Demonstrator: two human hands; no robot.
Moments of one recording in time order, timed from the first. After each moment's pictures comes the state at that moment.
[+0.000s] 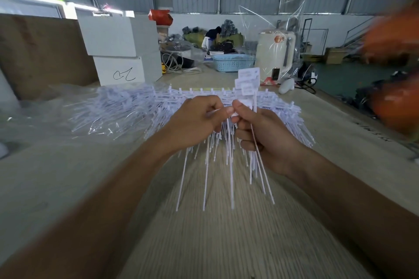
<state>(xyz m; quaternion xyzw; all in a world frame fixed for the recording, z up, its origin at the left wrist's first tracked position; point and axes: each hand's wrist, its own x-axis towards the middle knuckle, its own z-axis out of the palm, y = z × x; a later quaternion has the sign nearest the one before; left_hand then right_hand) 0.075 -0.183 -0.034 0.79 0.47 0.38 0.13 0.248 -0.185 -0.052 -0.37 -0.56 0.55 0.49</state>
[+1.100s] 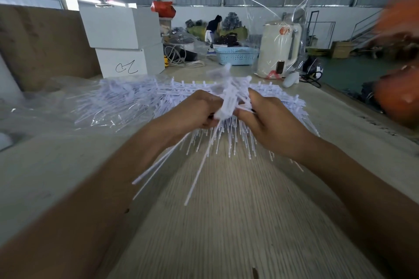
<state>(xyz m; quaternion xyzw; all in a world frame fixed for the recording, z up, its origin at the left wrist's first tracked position) 0.077 -0.181 -0.028 0.69 0.52 0.38 0.34 0.264 -0.189 -0.041 -0.35 -0.87 0.01 0.34</state>
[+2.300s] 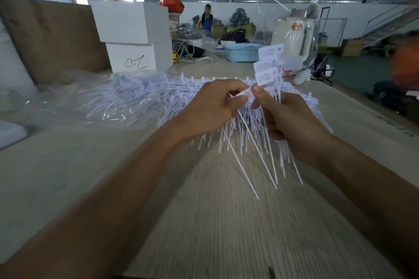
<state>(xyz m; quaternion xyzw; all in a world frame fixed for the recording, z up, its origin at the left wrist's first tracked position) 0.077 -0.179 -0.029 0.81 0.43 0.39 0.12 0.254 -0.187 -0.045 -0.43 -0.62 0.42 0.50</state>
